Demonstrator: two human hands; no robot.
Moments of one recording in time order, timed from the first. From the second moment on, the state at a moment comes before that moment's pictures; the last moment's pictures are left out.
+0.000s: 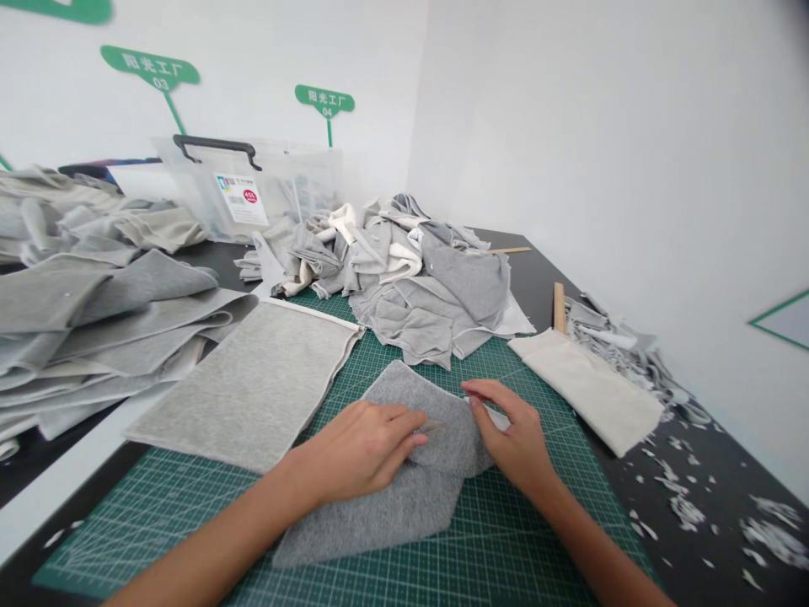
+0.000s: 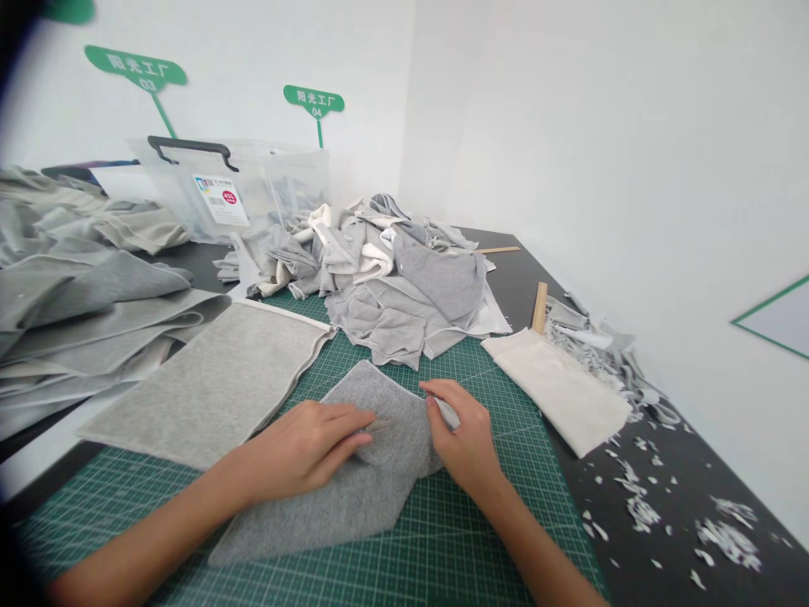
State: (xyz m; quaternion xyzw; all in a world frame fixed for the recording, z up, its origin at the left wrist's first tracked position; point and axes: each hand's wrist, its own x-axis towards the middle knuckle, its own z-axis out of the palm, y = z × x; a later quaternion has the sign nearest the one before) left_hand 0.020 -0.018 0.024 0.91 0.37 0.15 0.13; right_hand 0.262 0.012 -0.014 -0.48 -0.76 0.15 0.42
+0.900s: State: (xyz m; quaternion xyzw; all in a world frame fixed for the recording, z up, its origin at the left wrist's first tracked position) left_hand 0.020 -0.019 0.023 0.91 0.37 0.14 0.13; right_hand 0.262 0.011 -0.013 -0.48 -0.75 0.16 0.42
